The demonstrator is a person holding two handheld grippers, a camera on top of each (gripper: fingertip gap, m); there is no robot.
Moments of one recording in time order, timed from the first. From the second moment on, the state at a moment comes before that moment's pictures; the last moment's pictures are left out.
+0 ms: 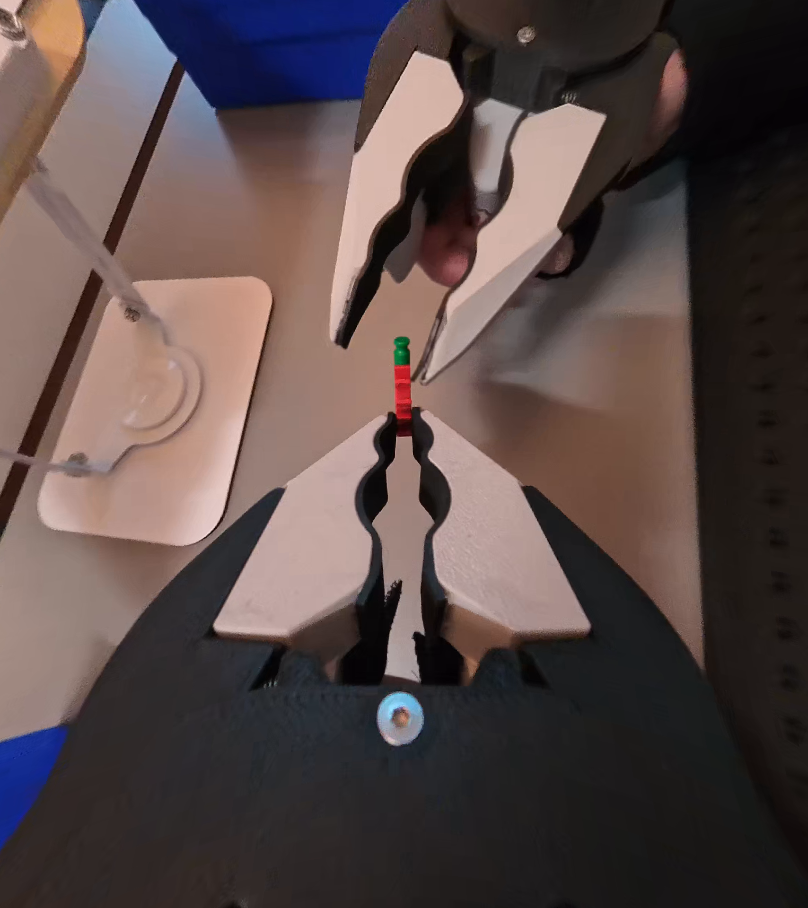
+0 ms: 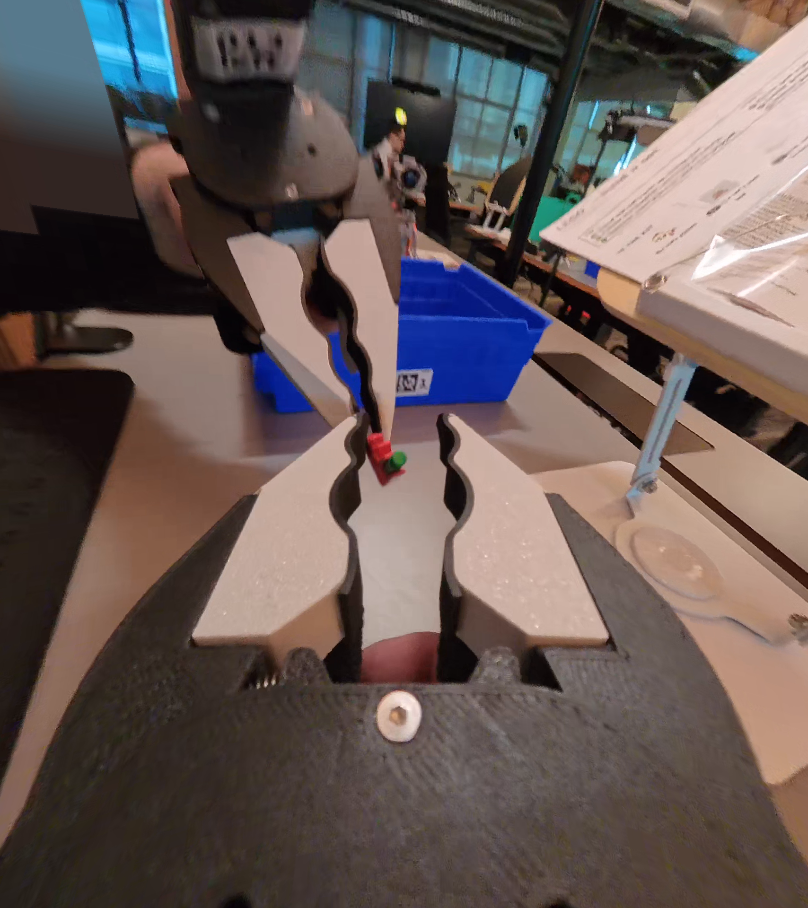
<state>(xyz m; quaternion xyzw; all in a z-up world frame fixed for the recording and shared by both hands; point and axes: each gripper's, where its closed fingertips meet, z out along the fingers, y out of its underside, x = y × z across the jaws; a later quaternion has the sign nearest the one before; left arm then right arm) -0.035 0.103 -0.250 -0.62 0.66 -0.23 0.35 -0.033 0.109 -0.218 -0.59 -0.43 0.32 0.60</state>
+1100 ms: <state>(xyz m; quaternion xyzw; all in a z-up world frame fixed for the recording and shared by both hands) 0.003 0.079 -0.212 -0.59 0.47 -0.53 0.39 -0.007 0.091 -0.187 -0.55 -0.39 0.51 0.54</state>
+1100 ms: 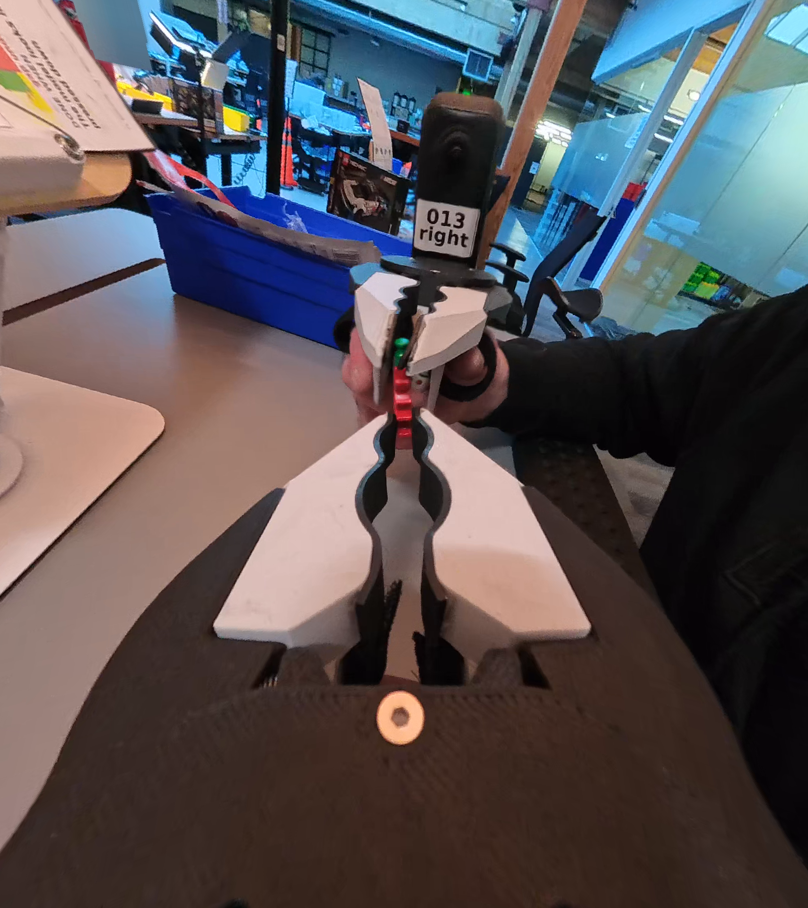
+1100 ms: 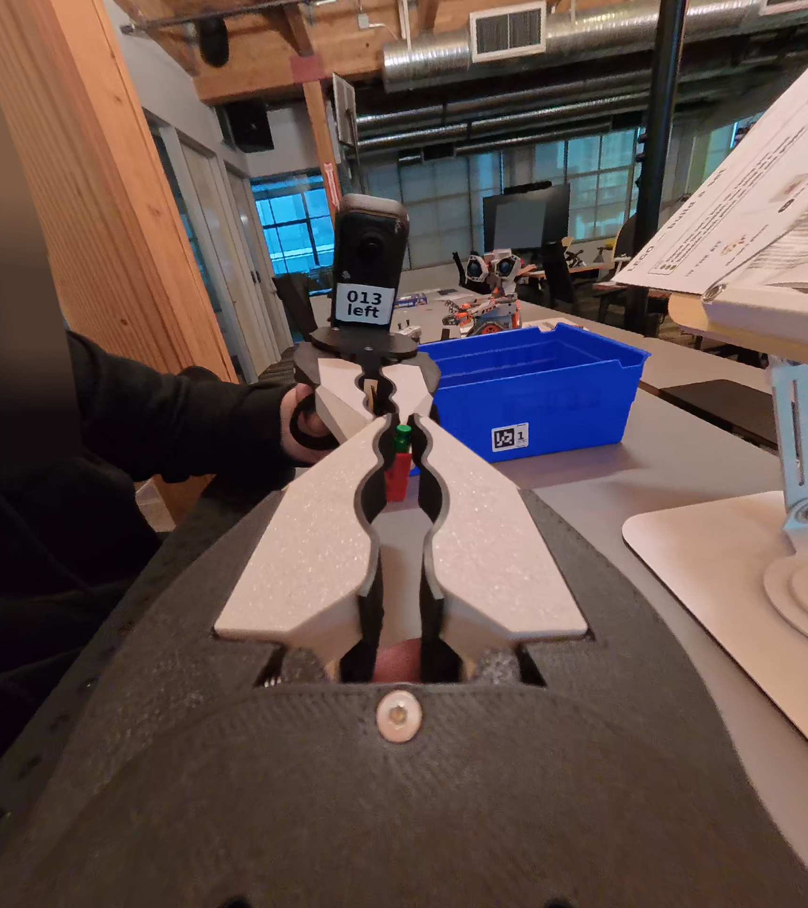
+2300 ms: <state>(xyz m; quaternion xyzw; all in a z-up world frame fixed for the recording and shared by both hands) 0.020 0.064 -0.203 -0.57 0.39 -0.63 0.34 -0.017 0.090 -0.179 -0.51 -0.50 0.13 0.69</state>
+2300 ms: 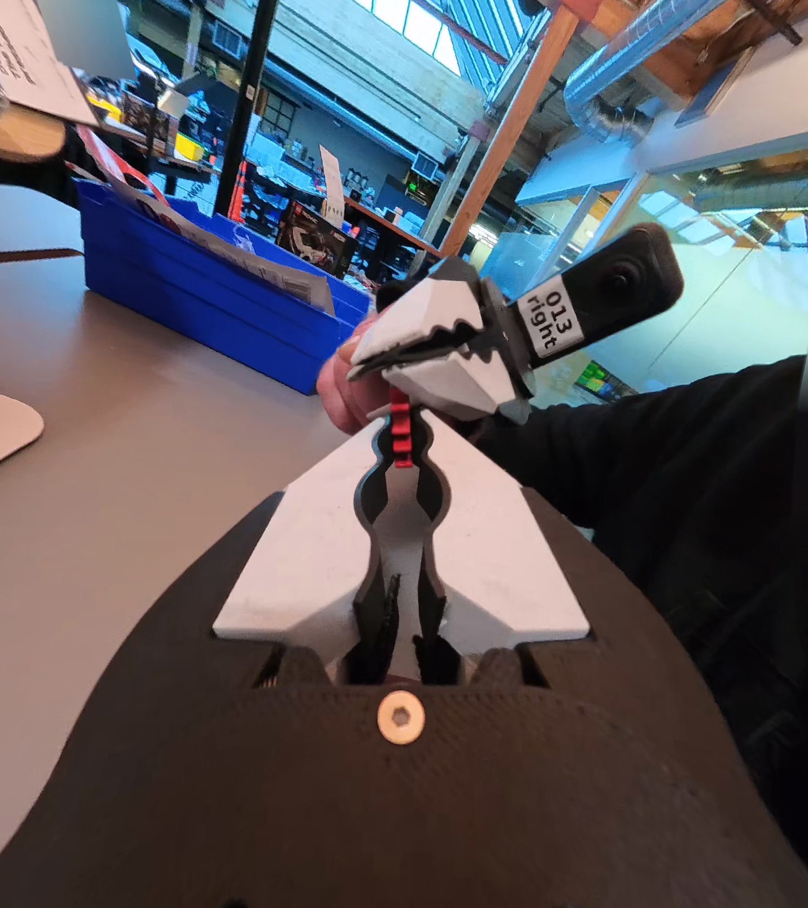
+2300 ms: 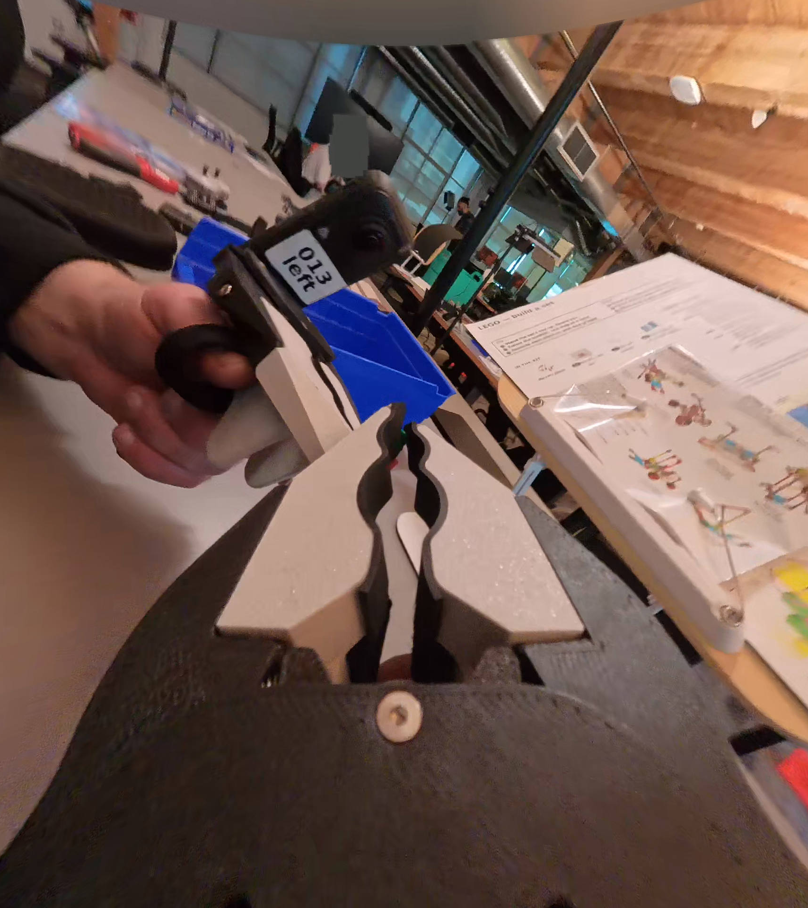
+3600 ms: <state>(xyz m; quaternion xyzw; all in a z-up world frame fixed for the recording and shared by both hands) 0.016 0.068 -0.186 -0.53 0.47 -0.53 0.46 -0.013 0.074 -0.161 -0.50 -0.35 0.55 0.57</state>
